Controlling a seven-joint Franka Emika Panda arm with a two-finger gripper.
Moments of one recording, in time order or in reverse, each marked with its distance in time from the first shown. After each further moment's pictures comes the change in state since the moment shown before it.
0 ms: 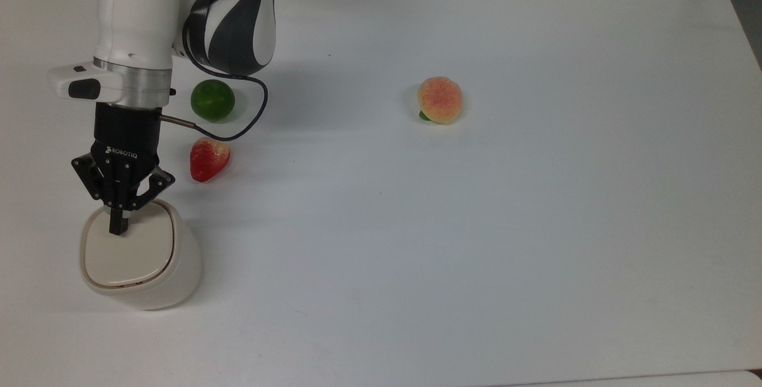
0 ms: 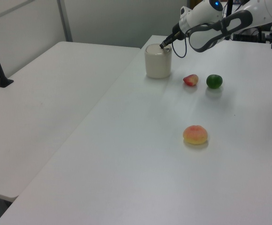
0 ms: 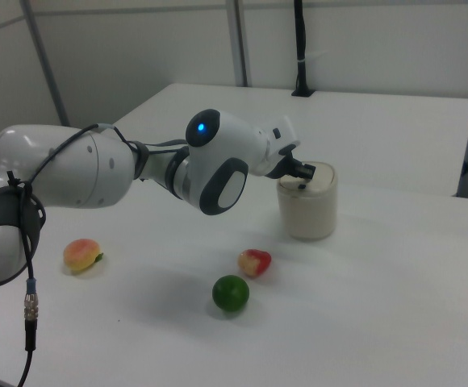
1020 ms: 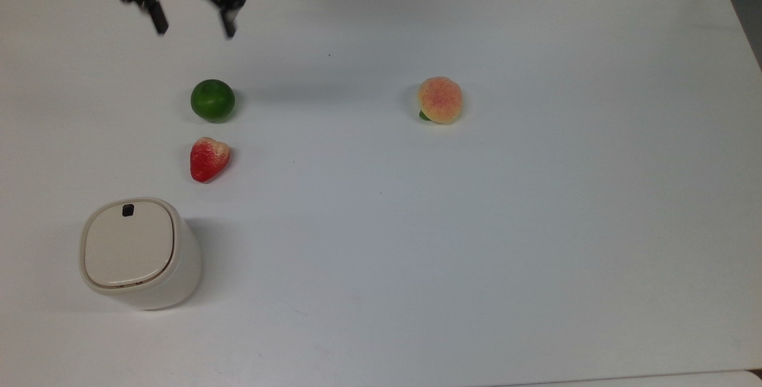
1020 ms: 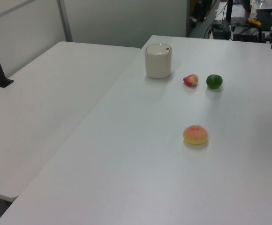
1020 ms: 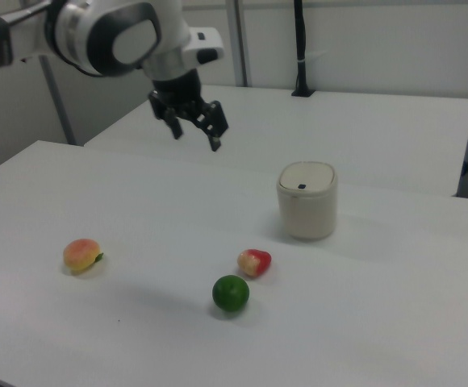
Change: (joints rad) arm 0.055 -0.518 0.015 -0.015 0.002 -1.123 0.019
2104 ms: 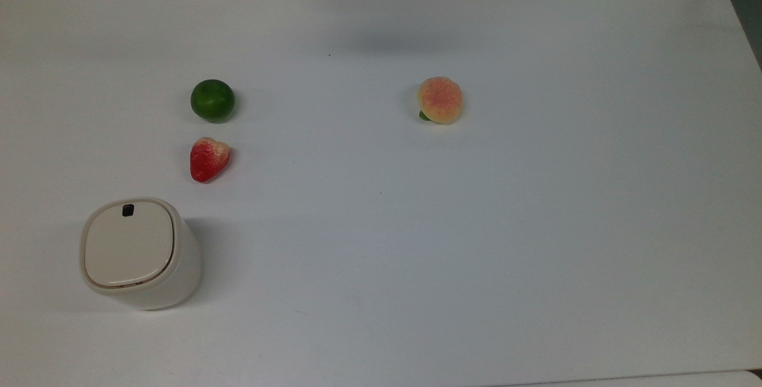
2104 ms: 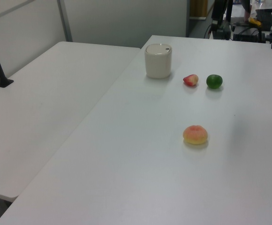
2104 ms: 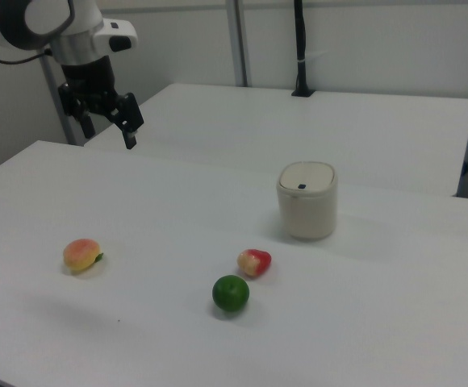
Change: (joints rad) arm 0.106 -0.183 0.071 -0.118 -0.012 -0.195 0.058
